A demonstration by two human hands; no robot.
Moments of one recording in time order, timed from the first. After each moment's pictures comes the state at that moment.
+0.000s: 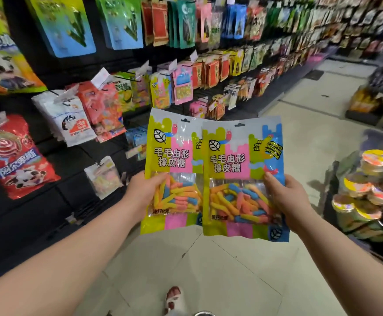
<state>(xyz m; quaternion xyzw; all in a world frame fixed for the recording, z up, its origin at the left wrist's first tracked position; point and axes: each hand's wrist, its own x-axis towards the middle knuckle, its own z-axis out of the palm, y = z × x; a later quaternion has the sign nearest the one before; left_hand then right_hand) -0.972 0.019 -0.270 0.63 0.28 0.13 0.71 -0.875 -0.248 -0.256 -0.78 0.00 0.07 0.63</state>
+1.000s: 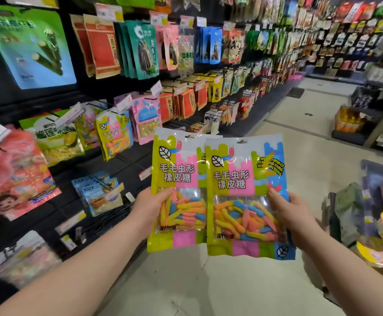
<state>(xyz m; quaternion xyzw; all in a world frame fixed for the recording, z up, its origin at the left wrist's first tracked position) -0.607 0.032 -0.277 0.61 0.24 0.10 0.75 -0.528 -0.245 -0.264 -0.78 0.05 0.06 0.62</state>
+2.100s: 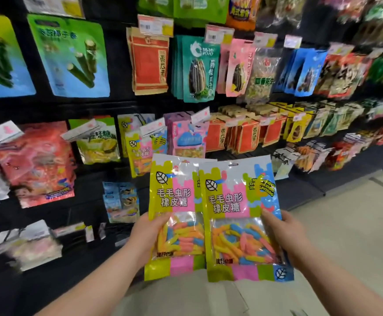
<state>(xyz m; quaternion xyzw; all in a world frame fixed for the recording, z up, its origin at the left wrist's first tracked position) -0.413 0.046 -0.304 0.49 0.44 0.26 0.70 -0.198 -0.141 -0.281 -0.76 -0.15 0.23 0.59</state>
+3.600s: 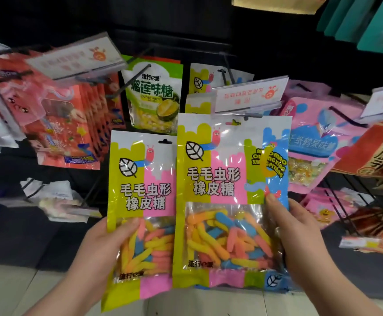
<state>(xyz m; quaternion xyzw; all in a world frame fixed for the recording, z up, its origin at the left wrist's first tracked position) -0.407 0.220 -0.391 0.32 0.57 0.44 0.62 -0.148 0.188 -0.366 -0.66 -0.31 0.42 0.54</state>
